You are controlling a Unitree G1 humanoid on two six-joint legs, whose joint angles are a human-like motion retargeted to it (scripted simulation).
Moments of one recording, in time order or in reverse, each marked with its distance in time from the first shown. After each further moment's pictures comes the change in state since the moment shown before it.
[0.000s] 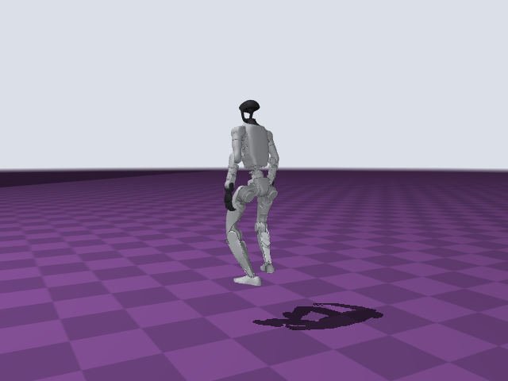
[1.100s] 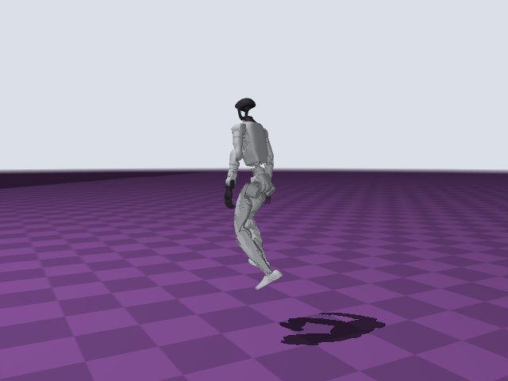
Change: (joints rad) left arm -0.083 0.042 -0.047 0.013 0.121 -0.014 0.061; right arm -0.017 0.051 -0.075 0.177 0.013 0.001 -0.089; waist -0.118 0.017 -0.009; left_leg 0.099 0.033 -0.103 0.049 0.382 -0.124; right_leg -0.156 0.182 0.155 -0.067 -0.189 -0.098
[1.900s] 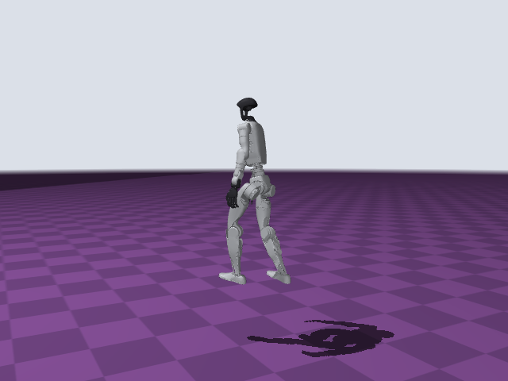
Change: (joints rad) left arm 0.041 -0.006 0.067 -0.043 -0.002 -0.015 0.071; right arm -0.096 0.041 -0.002 0.026 -0.071 -0.007 -0.088; waist 0.205 0.010 0.016; left_leg -0.197 -0.168 -0.115 -0.385 -0.108 0.016; right_leg 0.662 0.119 -0.004 -0.693 0.143 0.188
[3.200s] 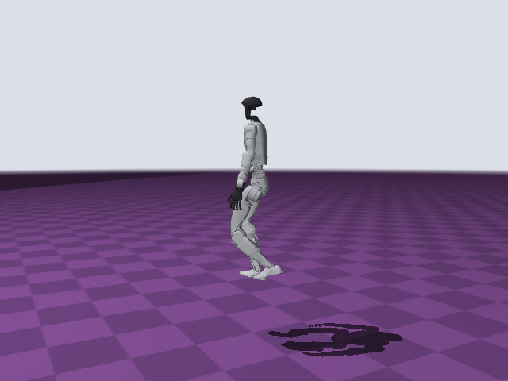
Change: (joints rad) left arm -0.044 -0.021 0.065 0.025 -0.093 0.040 0.012; right arm 0.094 0.125 0.006 0.070 0.022 0.070 0.103; waist -0.090 0.001 0.068; left_leg 0.243 0.092 -0.113 0.729 -0.349 0.070; right_leg -0.198 0.081 0.125 0.112 0.263 0.009
